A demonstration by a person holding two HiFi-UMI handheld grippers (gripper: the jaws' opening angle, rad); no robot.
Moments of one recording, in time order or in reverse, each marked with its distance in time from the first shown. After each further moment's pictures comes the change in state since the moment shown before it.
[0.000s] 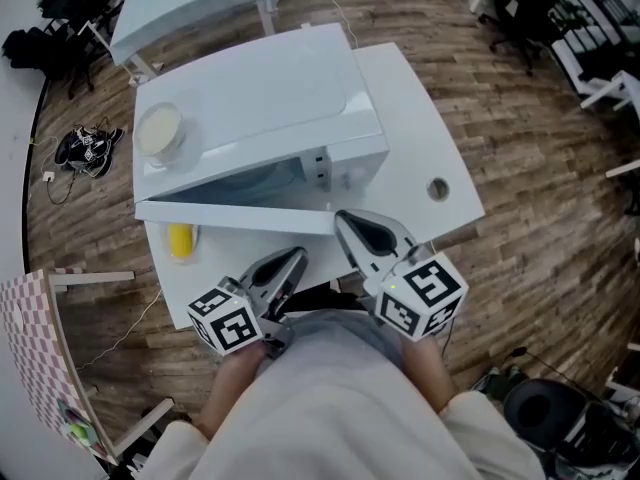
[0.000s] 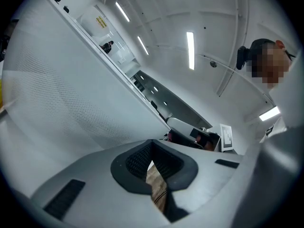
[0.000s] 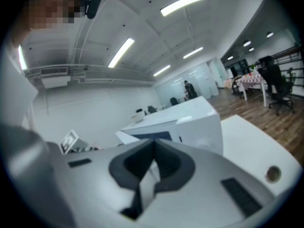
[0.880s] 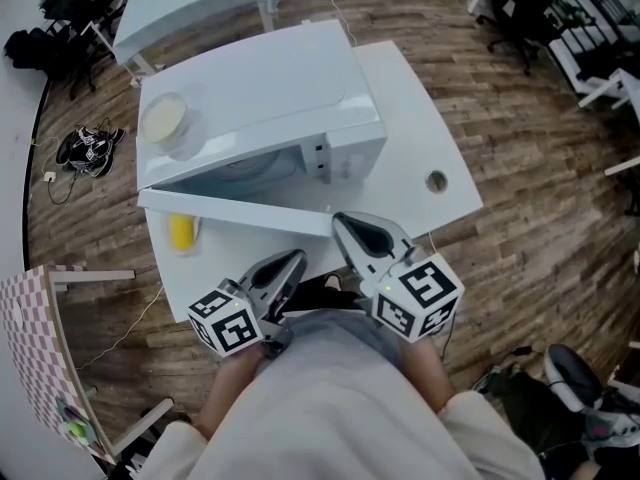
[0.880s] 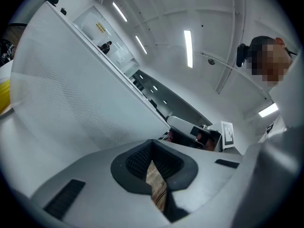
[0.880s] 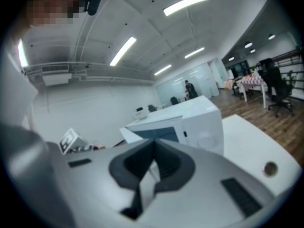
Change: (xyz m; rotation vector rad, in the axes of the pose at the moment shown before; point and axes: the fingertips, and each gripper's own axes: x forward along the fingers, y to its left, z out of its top) left arm -0.019 -0.009 -0.022 0.029 0.010 0.006; right arm -0.016 0.021 -0.015 -0.021 0.011 -0.004
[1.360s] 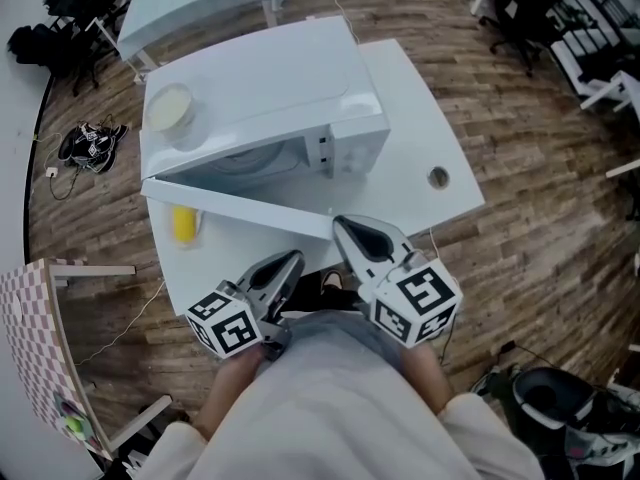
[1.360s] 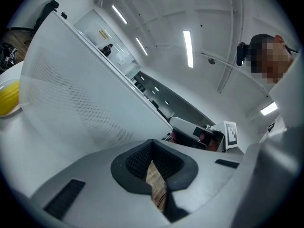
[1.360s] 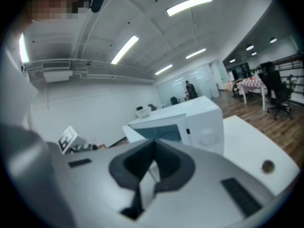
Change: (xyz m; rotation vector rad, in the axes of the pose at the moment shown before) left arm -0.016 0.001 -0.008 0.012 -0.014 0.031; right arm -0.007 0.014 -0.009 -0.025 0.006 -0.011
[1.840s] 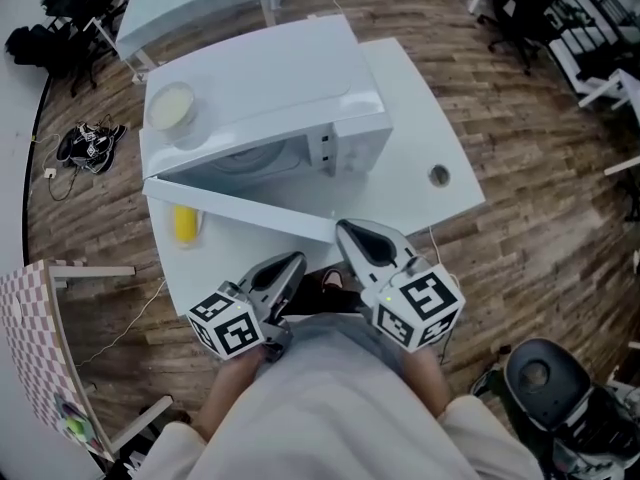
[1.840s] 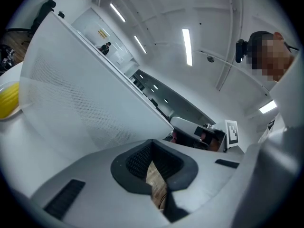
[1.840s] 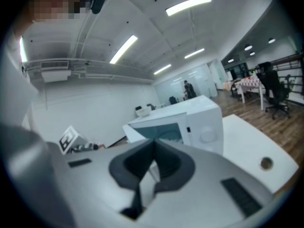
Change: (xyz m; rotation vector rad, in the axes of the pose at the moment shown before) left arm -0.005 -0.003 -0.003 0.015 0.023 -0.012; right arm -0.007 0.007 -0.002 0.008 0.003 -0.020
